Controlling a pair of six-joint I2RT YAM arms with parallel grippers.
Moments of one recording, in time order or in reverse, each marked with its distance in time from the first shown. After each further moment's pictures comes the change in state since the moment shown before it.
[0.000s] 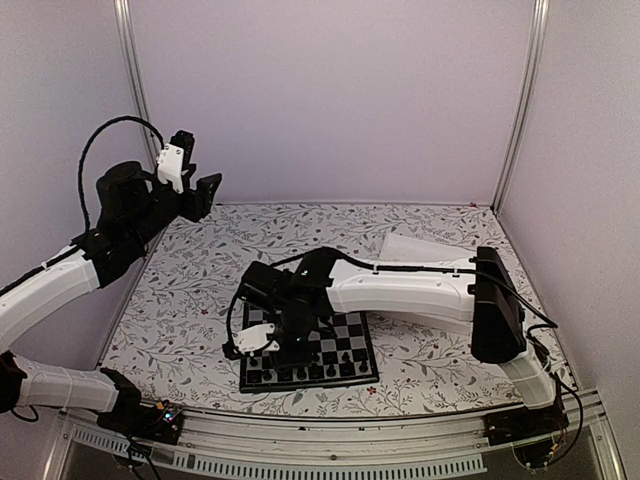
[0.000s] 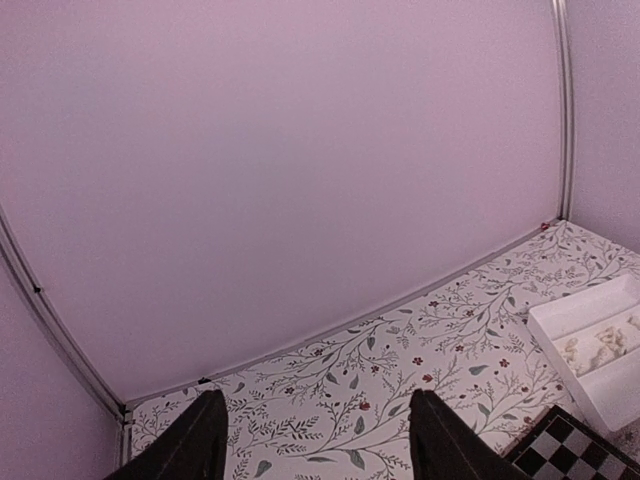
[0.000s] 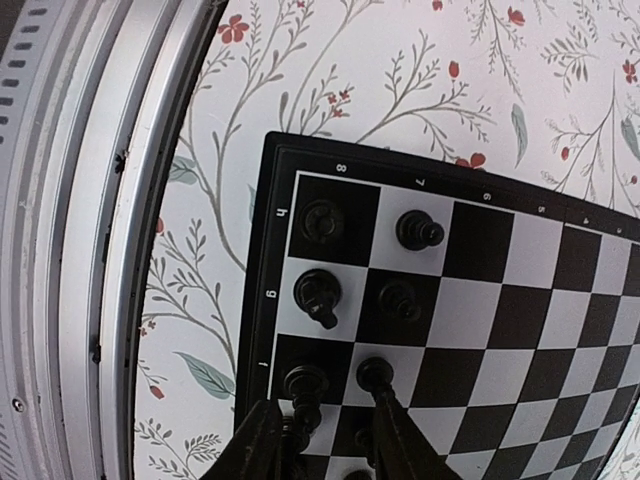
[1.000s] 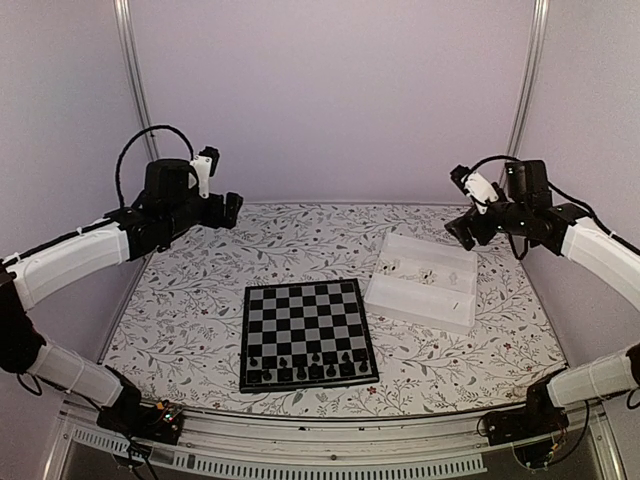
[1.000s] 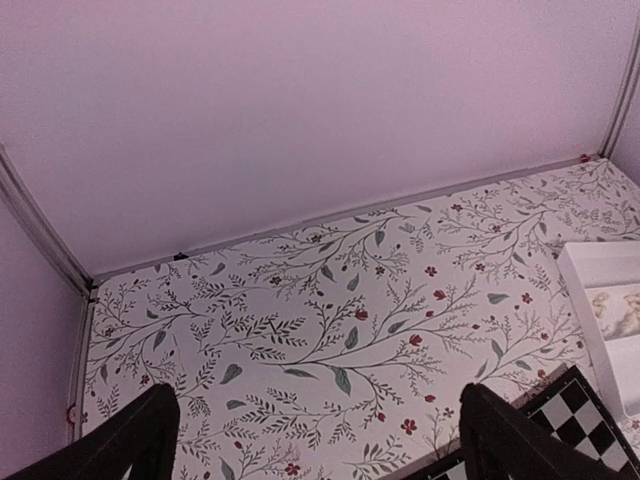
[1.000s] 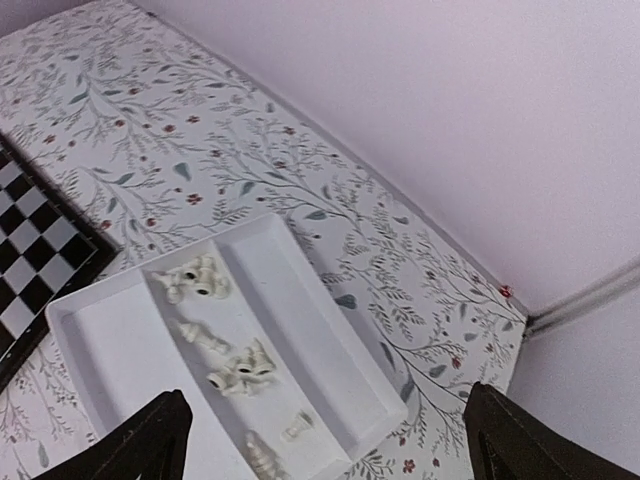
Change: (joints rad) left arm 0.000 0.244 0.140 -0.213 -0.109 -0.187; right arm -0.879 -1.032 -0.952 0.608 0.054 0.099
